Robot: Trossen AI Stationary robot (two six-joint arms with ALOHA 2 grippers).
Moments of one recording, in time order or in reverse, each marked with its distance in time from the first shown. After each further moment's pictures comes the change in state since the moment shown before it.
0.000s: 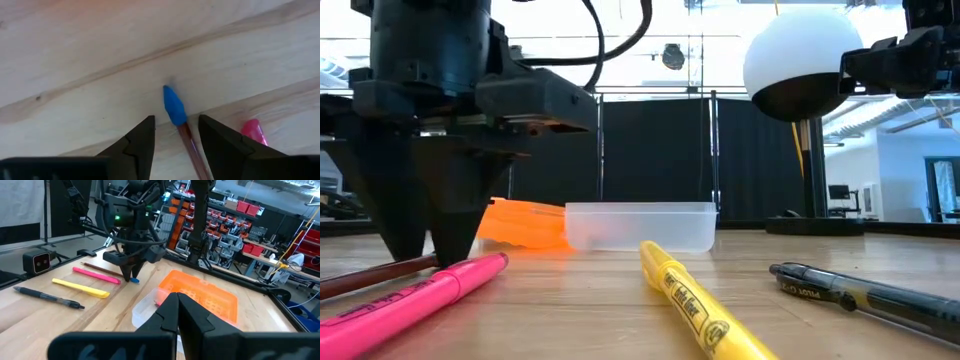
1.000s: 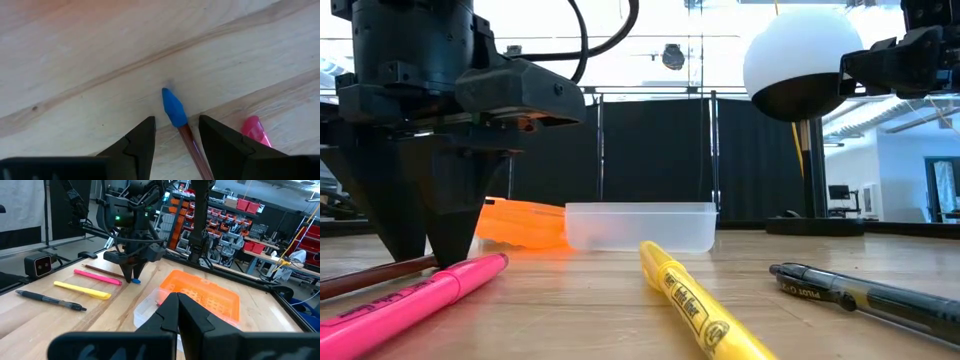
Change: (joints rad) left arm 0.002 -0.001 -0.071 0.060 -0.087 0.051; right arm 0.000 0.000 0.000 0.000 0.000 0.026
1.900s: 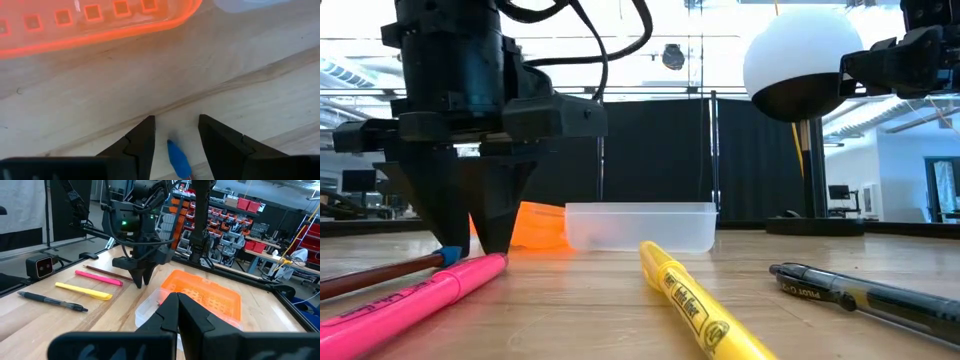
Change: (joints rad) left arm 0.014 0.002 -0.005 -0.013 -0.012 0.006; right arm 0.000 0.000 0.000 0.000 -0.003 0.011
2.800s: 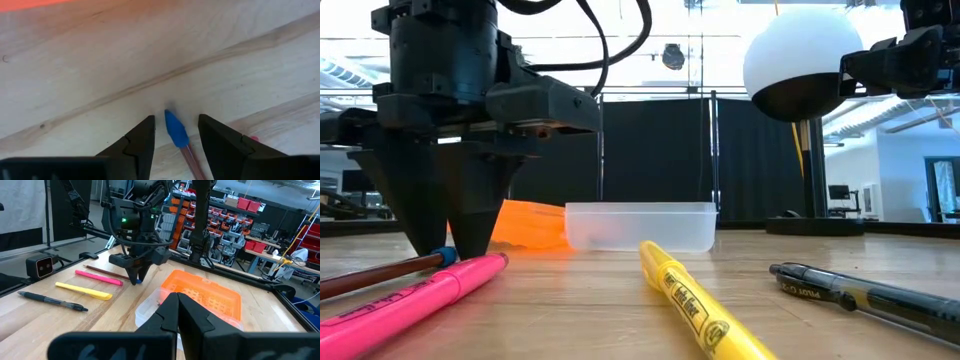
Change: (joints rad) left arm -0.007 -0.038 0.016 0.001 0.113 -0.007; right arm 0.000 0.000 0.000 -0.001 0.000 0.000
